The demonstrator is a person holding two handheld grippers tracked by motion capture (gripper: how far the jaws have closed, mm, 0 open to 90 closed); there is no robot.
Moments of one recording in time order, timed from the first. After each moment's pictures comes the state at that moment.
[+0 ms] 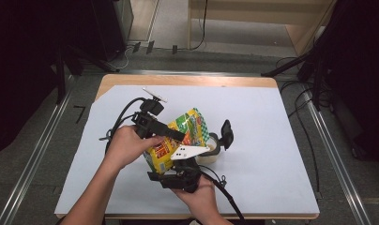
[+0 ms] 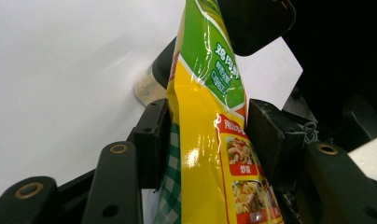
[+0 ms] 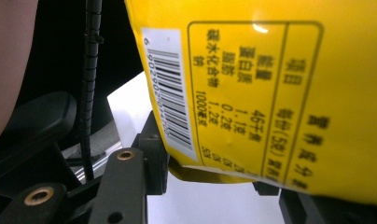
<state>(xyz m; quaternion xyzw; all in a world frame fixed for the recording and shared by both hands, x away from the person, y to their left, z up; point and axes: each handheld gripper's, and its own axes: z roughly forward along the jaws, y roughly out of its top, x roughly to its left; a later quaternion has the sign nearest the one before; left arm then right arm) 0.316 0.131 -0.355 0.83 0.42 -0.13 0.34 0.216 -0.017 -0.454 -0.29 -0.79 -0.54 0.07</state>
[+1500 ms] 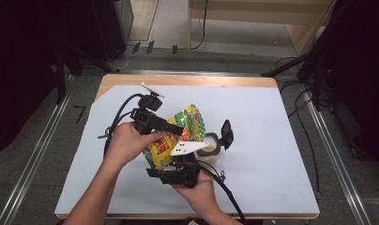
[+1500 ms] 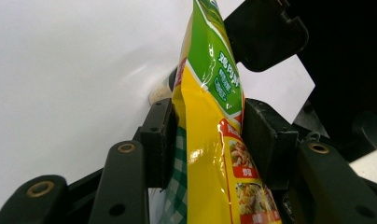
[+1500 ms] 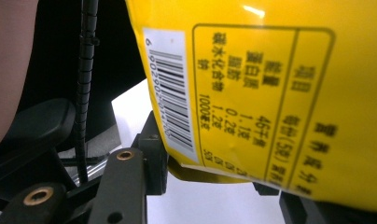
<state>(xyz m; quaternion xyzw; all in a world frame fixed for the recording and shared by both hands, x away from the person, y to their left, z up) 0.321 0.132 -0.347 0.82 0.44 -0.11 0.34 0.228 -0.016 -0.452 -0.27 -0.79 -0.55 0.07</state>
